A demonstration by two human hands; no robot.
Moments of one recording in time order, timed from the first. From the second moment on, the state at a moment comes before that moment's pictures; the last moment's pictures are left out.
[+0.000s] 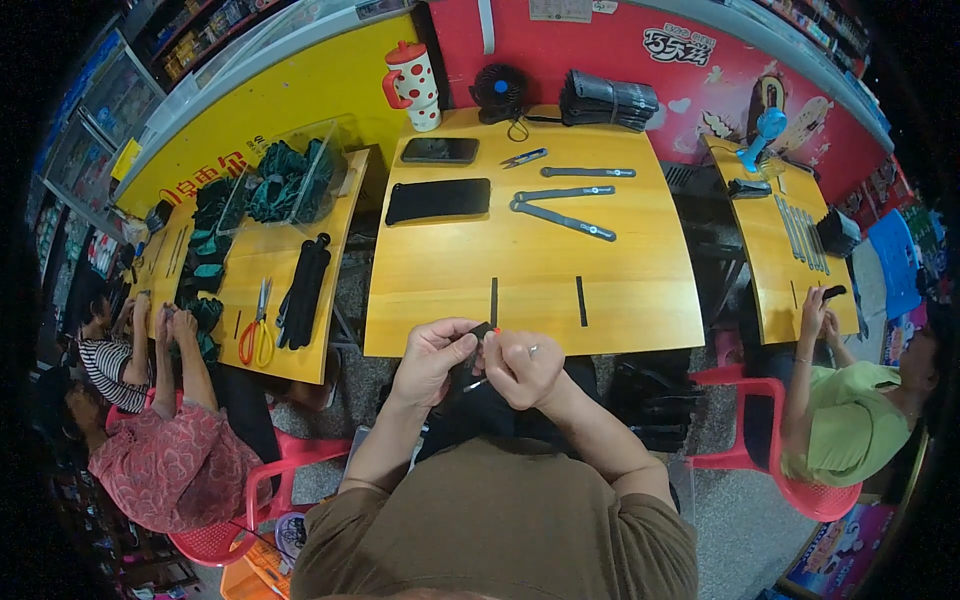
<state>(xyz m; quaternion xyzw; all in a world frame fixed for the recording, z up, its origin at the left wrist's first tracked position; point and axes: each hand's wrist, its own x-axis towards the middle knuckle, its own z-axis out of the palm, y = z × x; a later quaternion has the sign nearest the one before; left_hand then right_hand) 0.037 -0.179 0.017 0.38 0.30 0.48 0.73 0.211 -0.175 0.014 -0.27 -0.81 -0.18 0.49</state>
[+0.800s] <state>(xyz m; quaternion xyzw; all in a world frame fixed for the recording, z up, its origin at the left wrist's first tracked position) 0.016 -0.146 0.003 0.23 0.35 0.57 0.70 0.182 -0.167 0.057 -0.24 -0.93 -0.18 0.23</state>
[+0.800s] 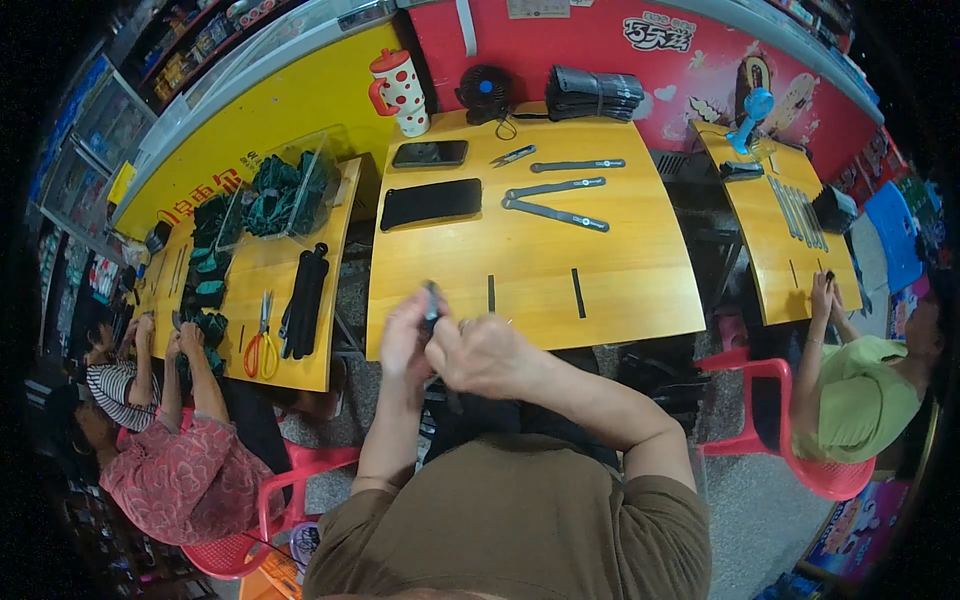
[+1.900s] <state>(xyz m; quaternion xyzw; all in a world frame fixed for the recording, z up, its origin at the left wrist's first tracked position) 0.145 0.023 -0.042 0.91 0.33 0.24 -0.02 0.486 -0.148 0.044 -0.51 -0.49 0.34 0.62</state>
